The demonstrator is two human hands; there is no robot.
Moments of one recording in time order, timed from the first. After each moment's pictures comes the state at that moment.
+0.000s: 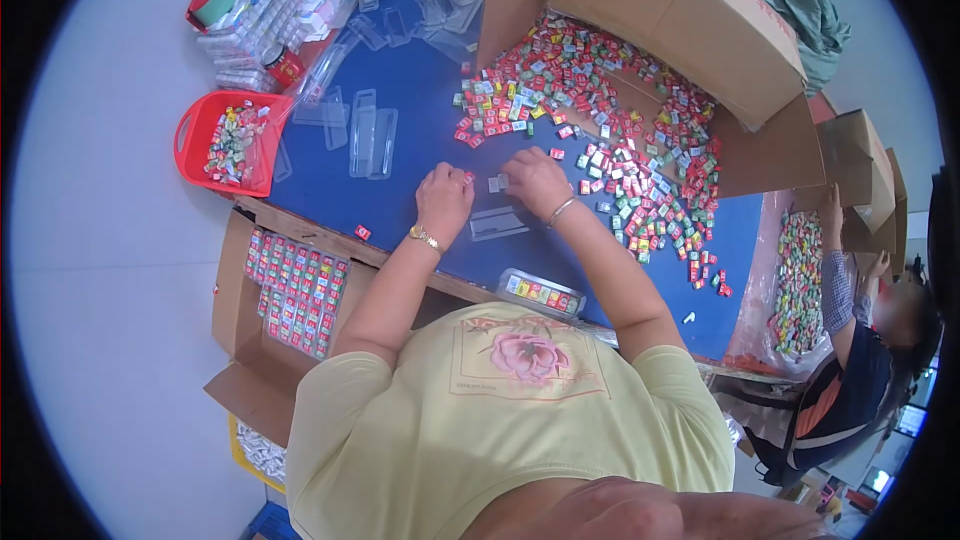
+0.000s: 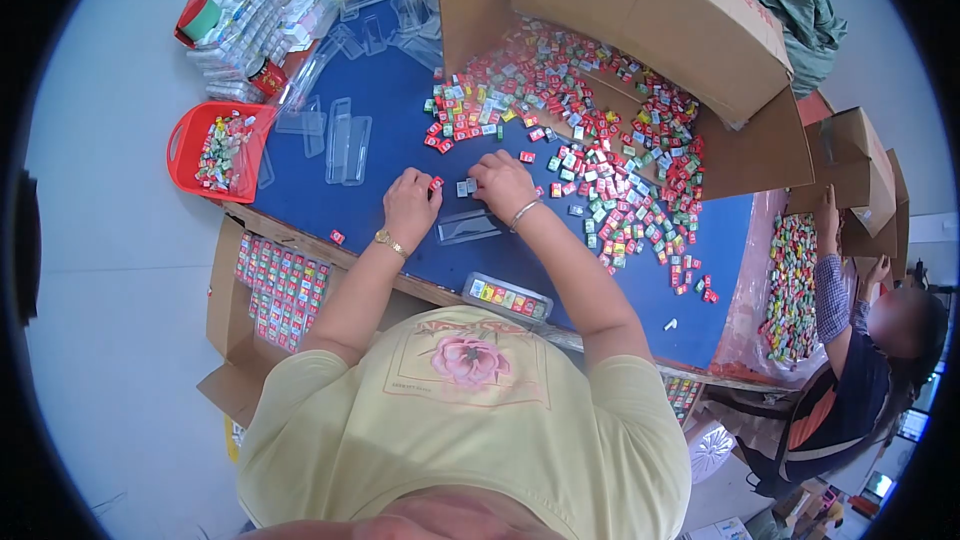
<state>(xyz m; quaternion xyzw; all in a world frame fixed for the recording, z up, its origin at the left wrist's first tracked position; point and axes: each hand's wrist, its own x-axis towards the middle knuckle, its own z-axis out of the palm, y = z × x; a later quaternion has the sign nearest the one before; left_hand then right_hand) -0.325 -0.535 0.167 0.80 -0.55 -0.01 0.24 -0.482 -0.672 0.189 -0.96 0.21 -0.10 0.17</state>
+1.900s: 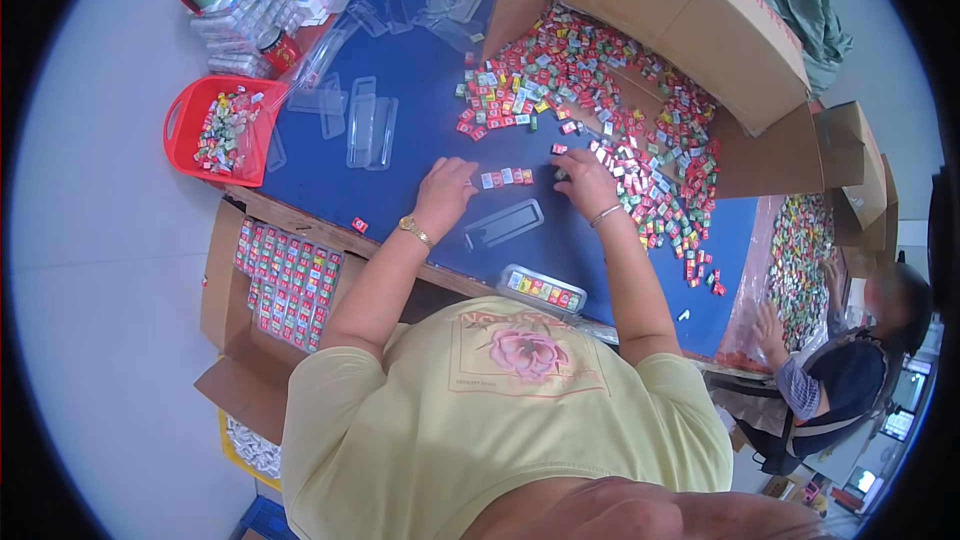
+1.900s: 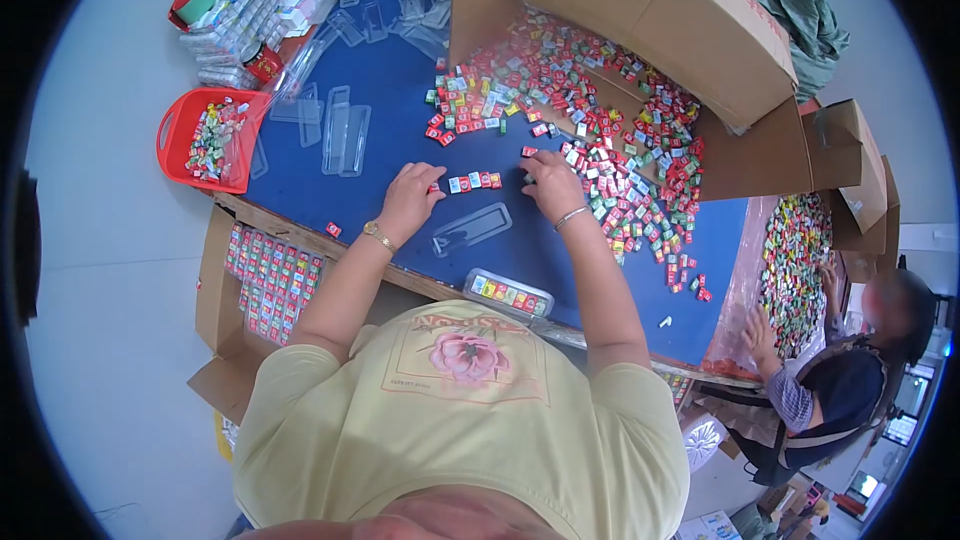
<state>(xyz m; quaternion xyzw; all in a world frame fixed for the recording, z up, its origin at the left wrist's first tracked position) -0.305 -0.527 0.174 0.72 -0.61 -0.14 0.29 -0.540 -0.695 0.194 -0.93 0.30 -0.11 0.19</state>
